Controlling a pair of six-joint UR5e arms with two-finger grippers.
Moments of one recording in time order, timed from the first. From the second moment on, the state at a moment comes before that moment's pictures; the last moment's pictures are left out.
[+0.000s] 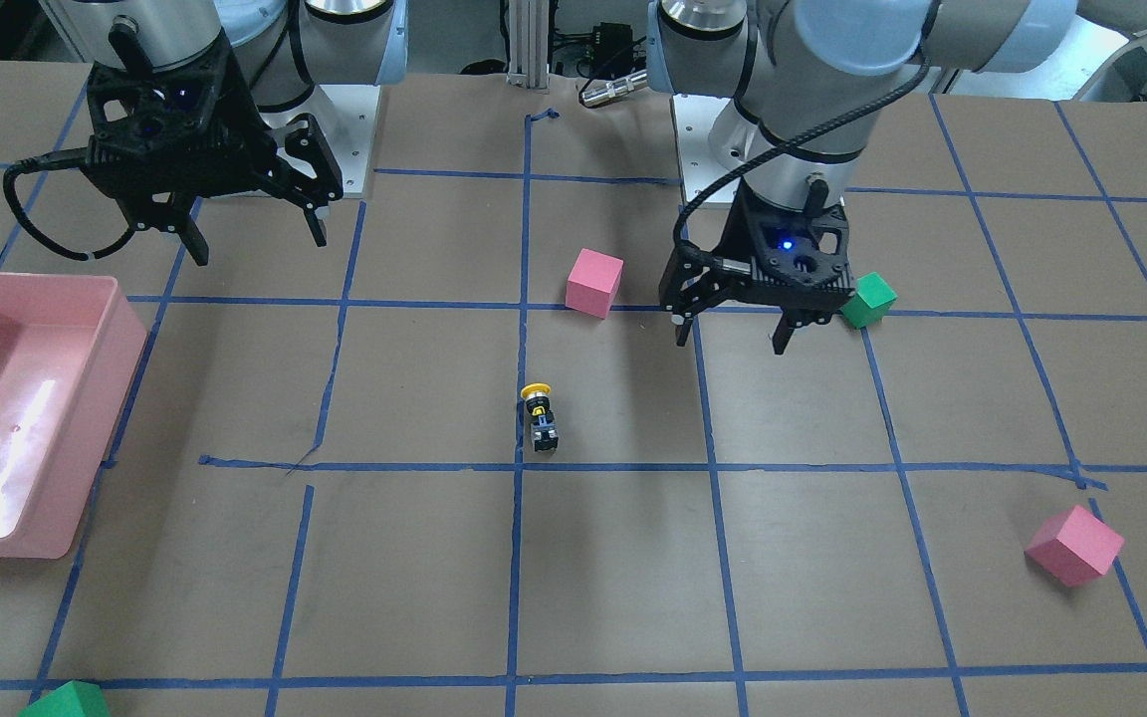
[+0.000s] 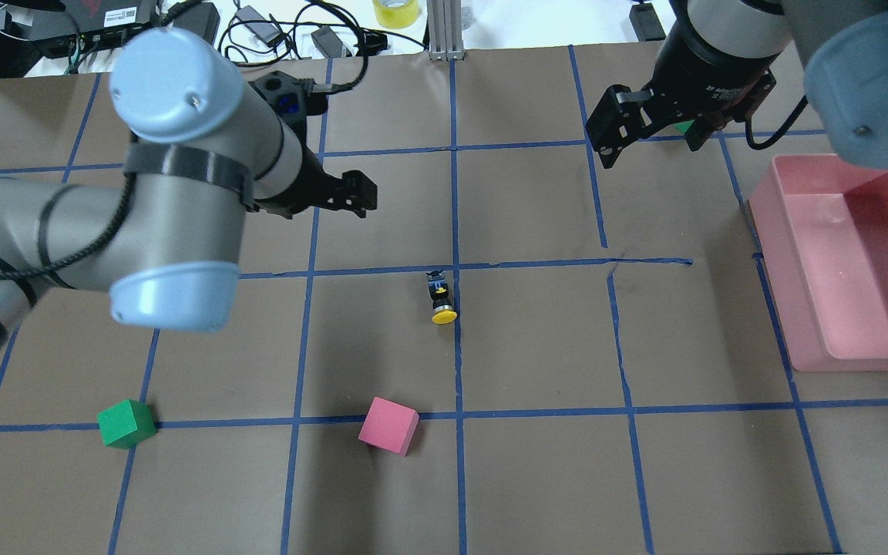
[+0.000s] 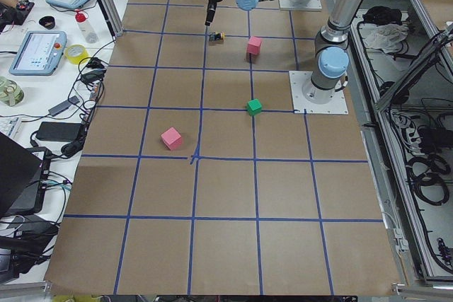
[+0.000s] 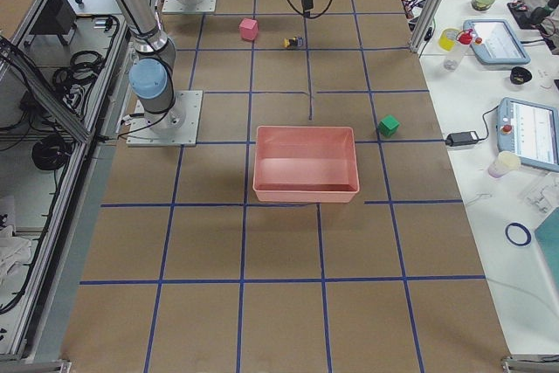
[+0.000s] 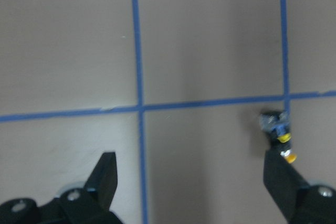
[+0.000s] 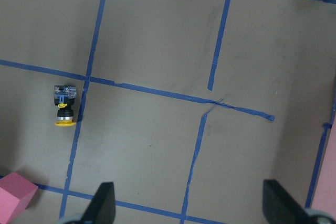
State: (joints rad) left arm -1.78 -1.60 -1.94 -0.83 1.56 -0.17; right arm 1.61 -1.60 1.58 -1.67 -1.52 -0.16
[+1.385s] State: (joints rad) left arm -1.96 -1.94 -2.11 -0.34 1.60 -0.48; right arm 1.61 -1.60 1.59 -1.66 -1.52 -0.17
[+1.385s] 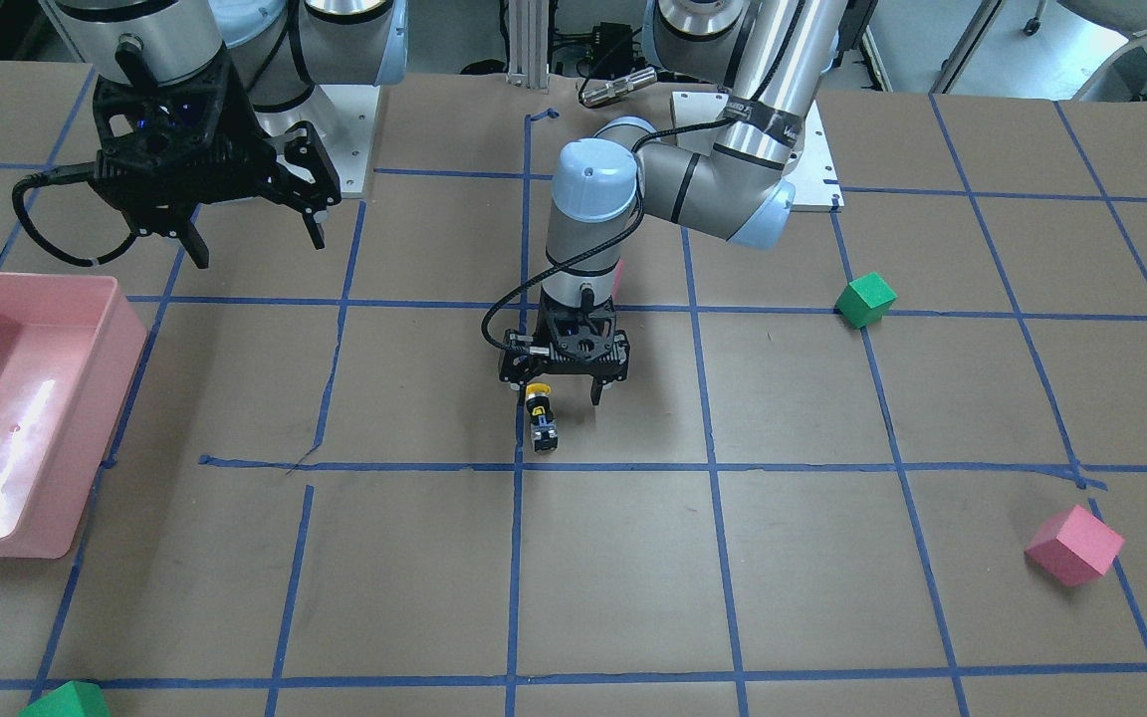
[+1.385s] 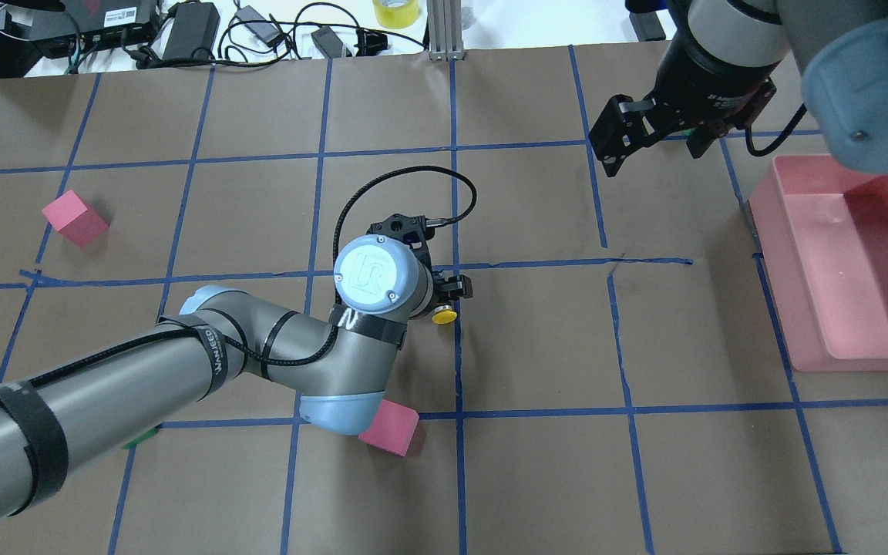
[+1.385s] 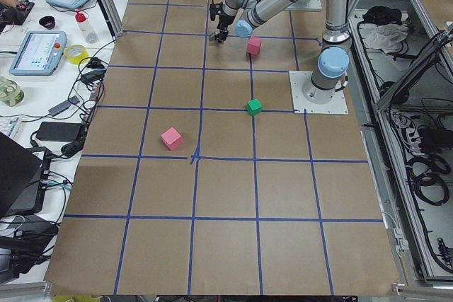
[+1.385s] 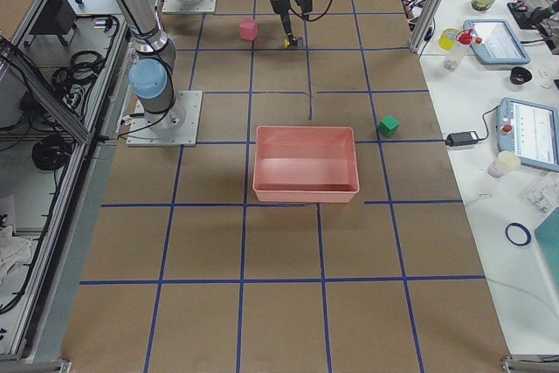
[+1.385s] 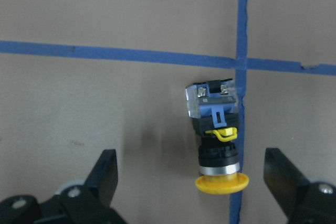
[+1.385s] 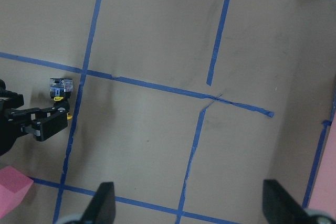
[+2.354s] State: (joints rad) left arm -1.98 -1.99 -2.06 -0.38 1.53 -0.60; right arm 1.61 -1.60 1.62 -1.66 -1.52 -0.17
